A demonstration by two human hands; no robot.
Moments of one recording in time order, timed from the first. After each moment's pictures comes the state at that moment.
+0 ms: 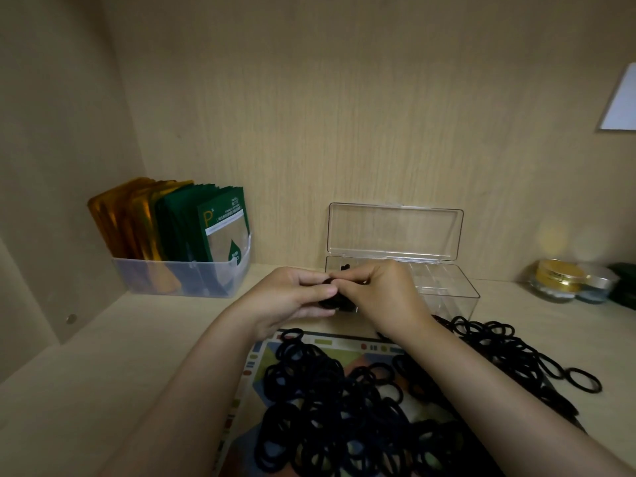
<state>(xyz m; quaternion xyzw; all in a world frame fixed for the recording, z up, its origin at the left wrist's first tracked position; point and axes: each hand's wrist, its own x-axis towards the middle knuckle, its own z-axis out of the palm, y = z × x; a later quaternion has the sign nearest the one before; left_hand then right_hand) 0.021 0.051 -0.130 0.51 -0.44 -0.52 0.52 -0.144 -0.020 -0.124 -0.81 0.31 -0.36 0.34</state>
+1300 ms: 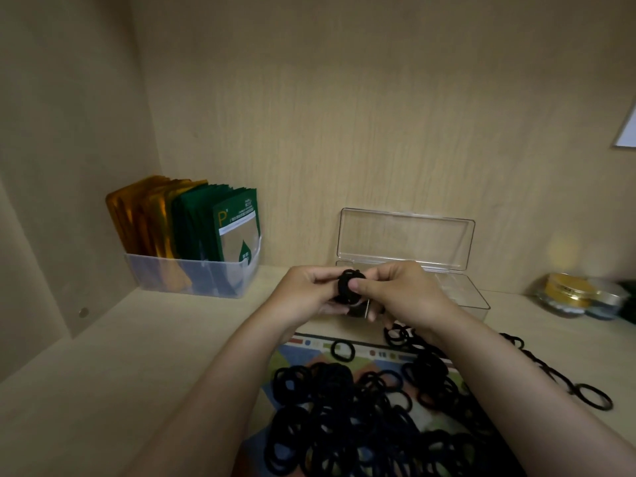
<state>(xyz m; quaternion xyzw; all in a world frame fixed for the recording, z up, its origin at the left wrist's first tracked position) 0.006 0.043 -0.132 0.52 -0.44 -0.43 0.60 -0.150 -0.018 -0.097 -0.75 0.35 -0.27 0.50</state>
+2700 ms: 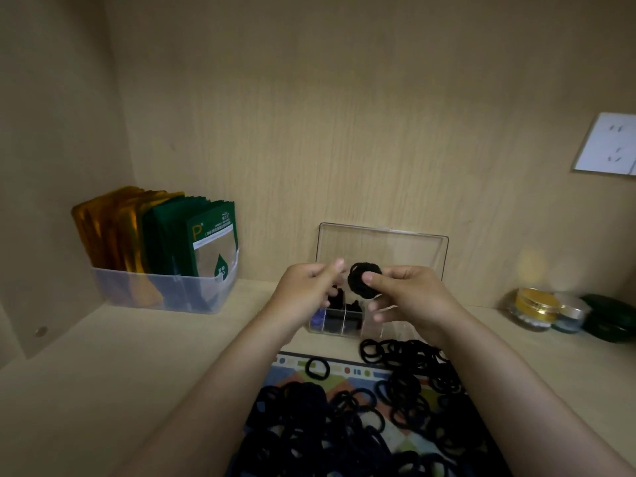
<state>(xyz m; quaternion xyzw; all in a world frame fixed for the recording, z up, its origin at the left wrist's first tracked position) -0.015 0.018 -0.113 0.61 -0.46 -0.30 0.58 -0.181 -0.053 -0.087 -0.65 0.37 -0.33 0.58</state>
